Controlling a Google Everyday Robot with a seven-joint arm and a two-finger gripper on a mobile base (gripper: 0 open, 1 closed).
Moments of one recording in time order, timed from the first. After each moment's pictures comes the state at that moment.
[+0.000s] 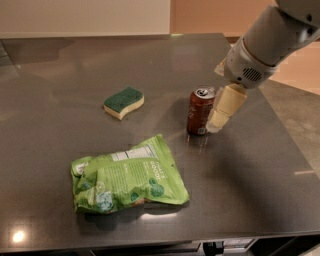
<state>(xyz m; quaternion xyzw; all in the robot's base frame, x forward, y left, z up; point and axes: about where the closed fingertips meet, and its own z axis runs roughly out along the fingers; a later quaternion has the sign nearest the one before) 0.533 -0.134 0.915 -0.61 0.77 0.06 0.21</state>
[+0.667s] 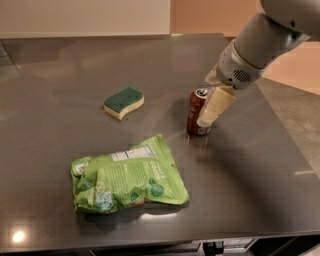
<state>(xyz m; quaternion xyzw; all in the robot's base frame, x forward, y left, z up) 0.552 -0.121 0.899 -0.60 0.76 0.09 0.21</state>
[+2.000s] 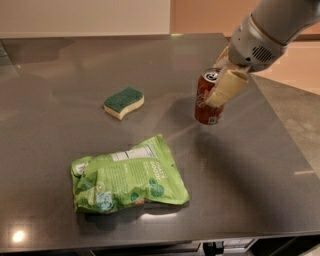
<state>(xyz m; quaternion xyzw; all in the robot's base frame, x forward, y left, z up) 0.526 -0.124 0.952 -0.63 0.74 0.10 0.21</state>
